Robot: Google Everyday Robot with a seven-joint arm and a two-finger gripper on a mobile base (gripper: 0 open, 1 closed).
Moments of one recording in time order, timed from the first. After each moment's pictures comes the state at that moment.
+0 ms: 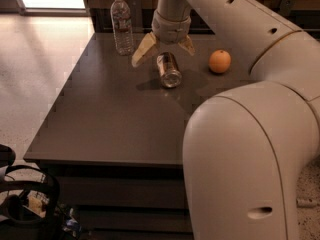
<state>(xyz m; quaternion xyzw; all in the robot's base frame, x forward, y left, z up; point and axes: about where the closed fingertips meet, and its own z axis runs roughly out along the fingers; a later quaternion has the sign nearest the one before) 0.700 -0.024 0.868 -0.22 0.97 0.06 0.09</state>
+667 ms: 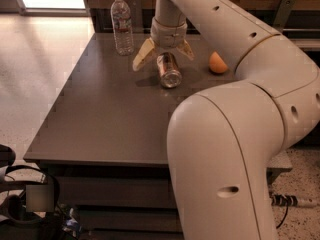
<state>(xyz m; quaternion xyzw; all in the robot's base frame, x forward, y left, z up) 0.714 -0.026 0.844 -0.19 0.98 0.04 0.06</state>
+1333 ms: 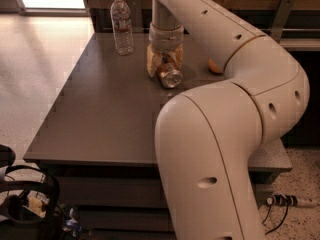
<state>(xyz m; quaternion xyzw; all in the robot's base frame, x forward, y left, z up) 0.723 -0.027 0.828 -0.17 0.98 0.02 0.05</state>
